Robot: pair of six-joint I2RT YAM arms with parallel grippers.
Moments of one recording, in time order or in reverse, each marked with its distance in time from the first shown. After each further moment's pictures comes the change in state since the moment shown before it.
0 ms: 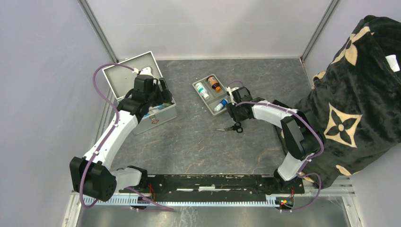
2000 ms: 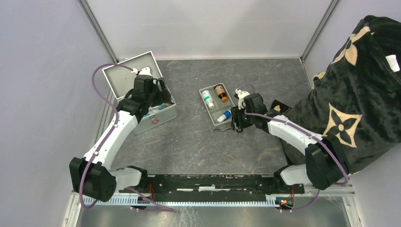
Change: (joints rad) left arm 0.000 -0.008 0.002 -0.010 -0.034 -0.001; right arm -0.003 -0.365 -0.233 0.053 -0.219 0.139
